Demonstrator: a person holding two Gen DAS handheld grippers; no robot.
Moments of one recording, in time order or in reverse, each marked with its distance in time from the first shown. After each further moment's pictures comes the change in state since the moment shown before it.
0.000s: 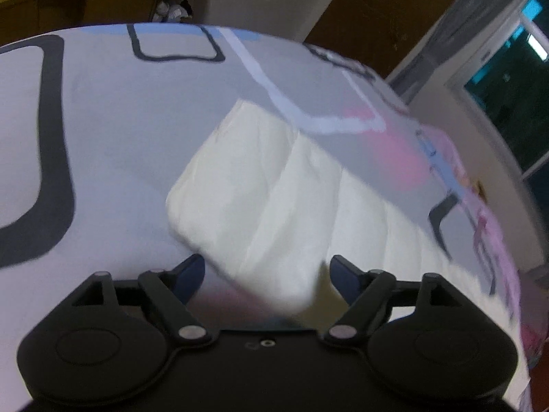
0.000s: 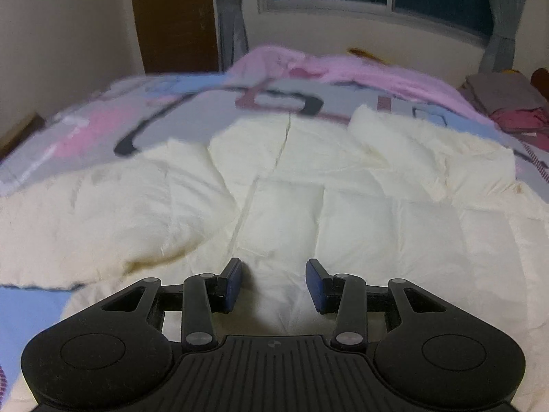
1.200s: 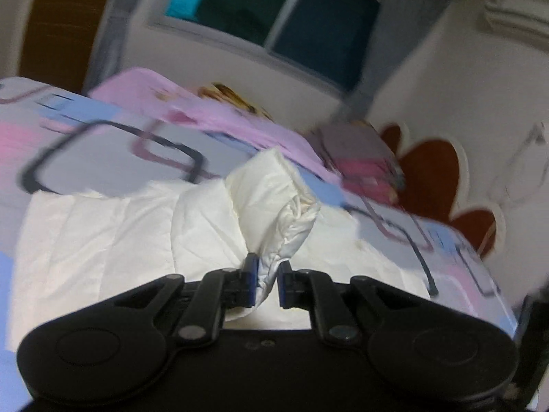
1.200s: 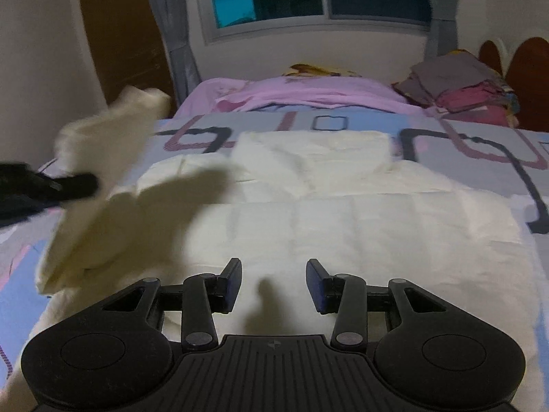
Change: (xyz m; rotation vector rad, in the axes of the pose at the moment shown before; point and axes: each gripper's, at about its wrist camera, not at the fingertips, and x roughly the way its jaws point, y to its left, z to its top) left arm -0.032 -0.308 -0.188 0.740 0.138 -0.648; right arm -0.107 -0.126 -0.020 0.191 -0.123 -0.031
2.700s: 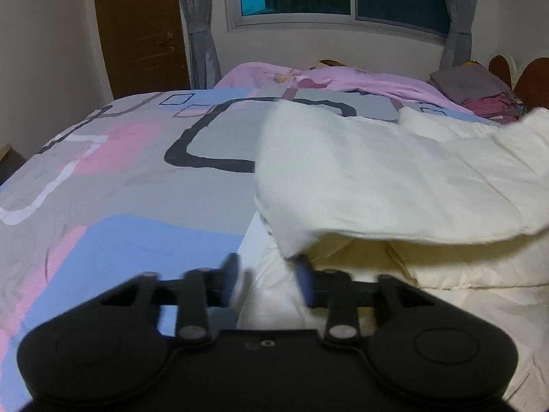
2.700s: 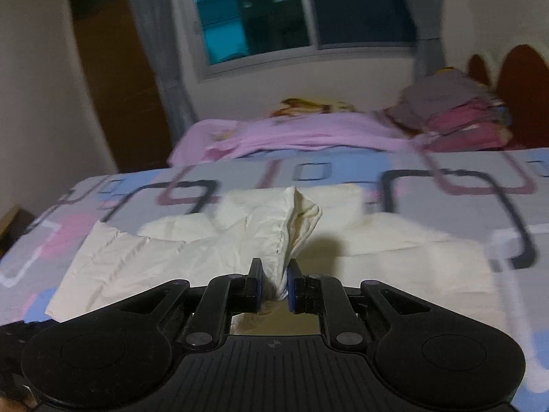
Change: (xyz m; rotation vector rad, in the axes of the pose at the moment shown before) left arm -0.019 0.068 -0.052 0.177 0.041 0.534; right arm -0.031 -0.040 0.034 0.055 -0.110 -0.026
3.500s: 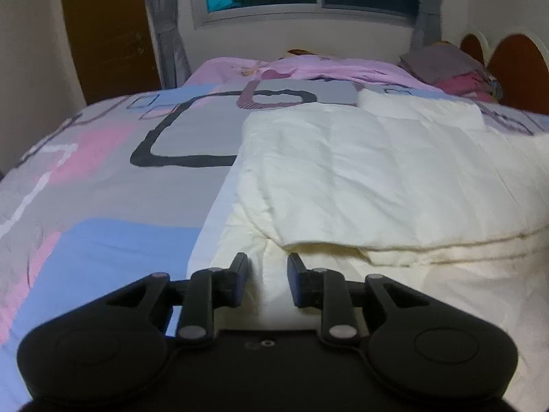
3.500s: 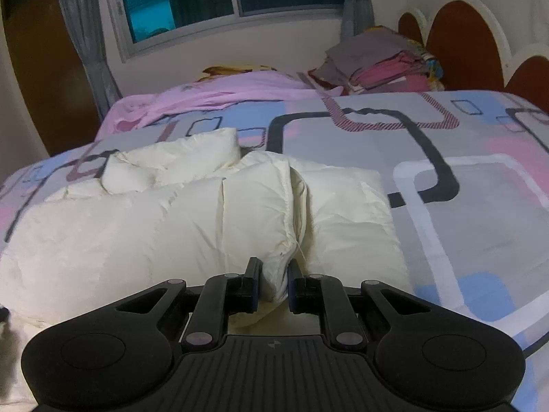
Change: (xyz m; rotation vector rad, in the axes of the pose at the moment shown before) left arm -0.009 -0.027 -0.008 0.098 0.024 -0.058; right arm 0.005 -0.075 -0.035 0.093 0.101 -0.156
